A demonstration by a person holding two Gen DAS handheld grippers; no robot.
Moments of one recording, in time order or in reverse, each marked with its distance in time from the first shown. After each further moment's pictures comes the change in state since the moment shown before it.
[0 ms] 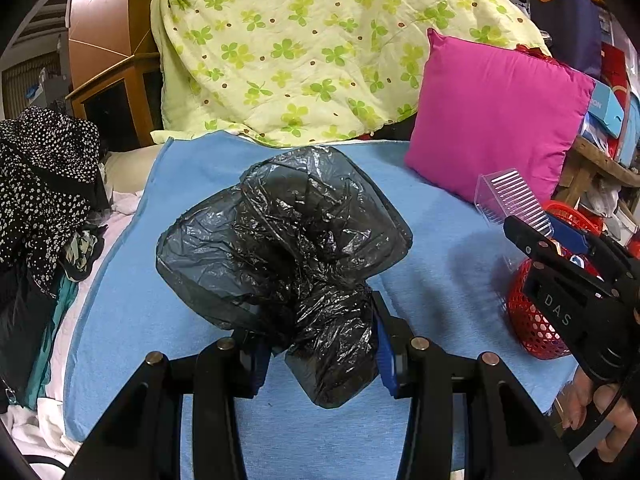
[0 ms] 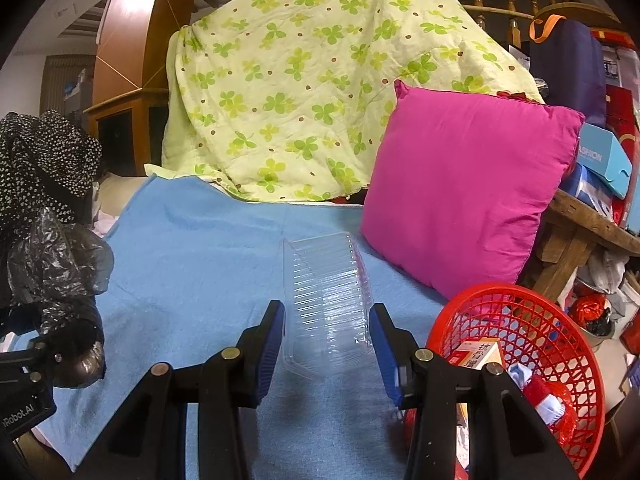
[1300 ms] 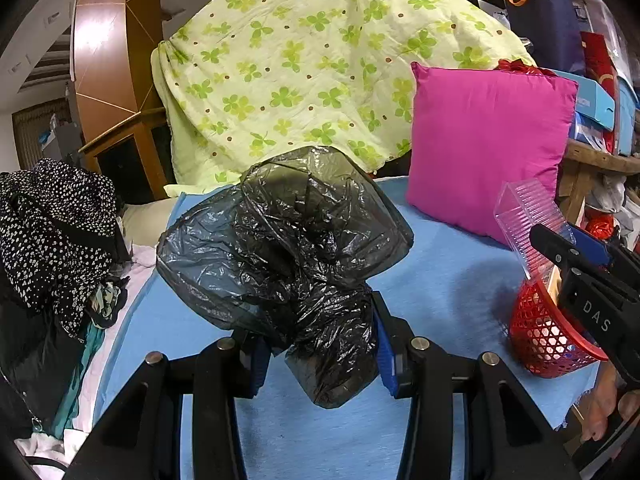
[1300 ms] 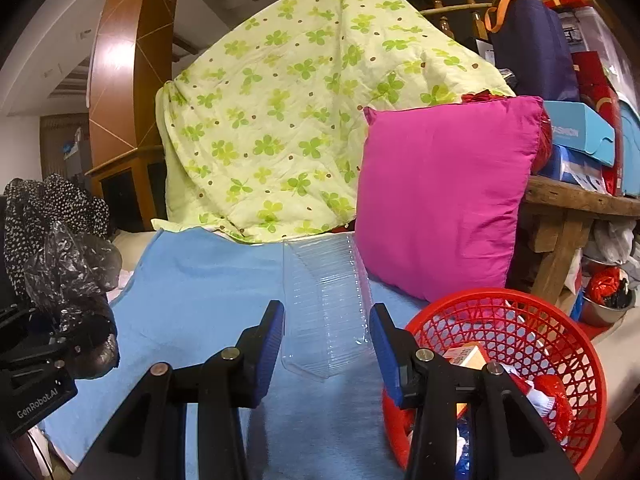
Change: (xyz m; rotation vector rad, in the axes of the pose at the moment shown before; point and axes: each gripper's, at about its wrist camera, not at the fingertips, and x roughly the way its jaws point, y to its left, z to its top) left arm -0.038 -0.024 0.007 0.091 -0.157 0.070; right arm -0.040 -0.045 0.001 0.165 -0.116 0.060
